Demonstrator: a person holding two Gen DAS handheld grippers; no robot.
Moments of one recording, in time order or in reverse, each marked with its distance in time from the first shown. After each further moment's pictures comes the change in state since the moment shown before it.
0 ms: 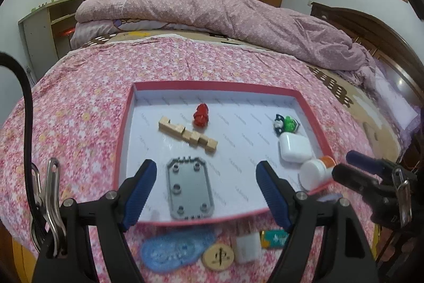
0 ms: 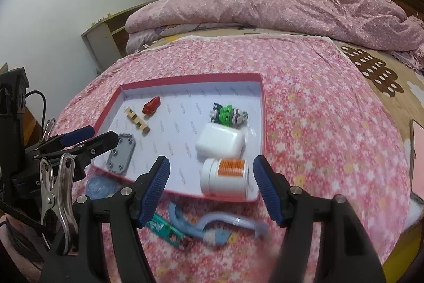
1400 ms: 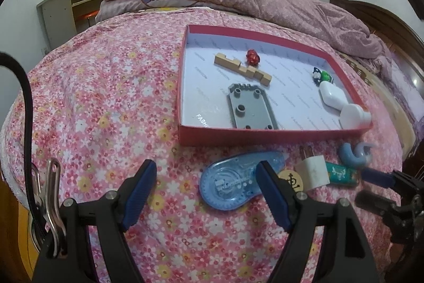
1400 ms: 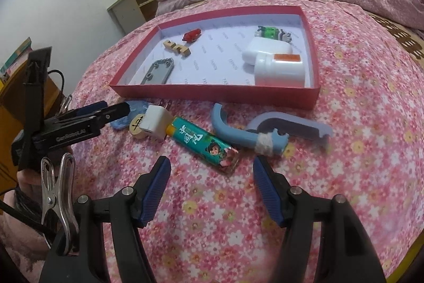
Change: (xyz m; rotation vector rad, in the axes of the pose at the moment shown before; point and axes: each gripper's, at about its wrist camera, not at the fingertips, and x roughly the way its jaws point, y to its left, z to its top) left arm -0.001 0.051 -0.073 -0.035 0.060 0.088; right arm 0.011 0.027 -0.084 -0.056 0.125 0.146
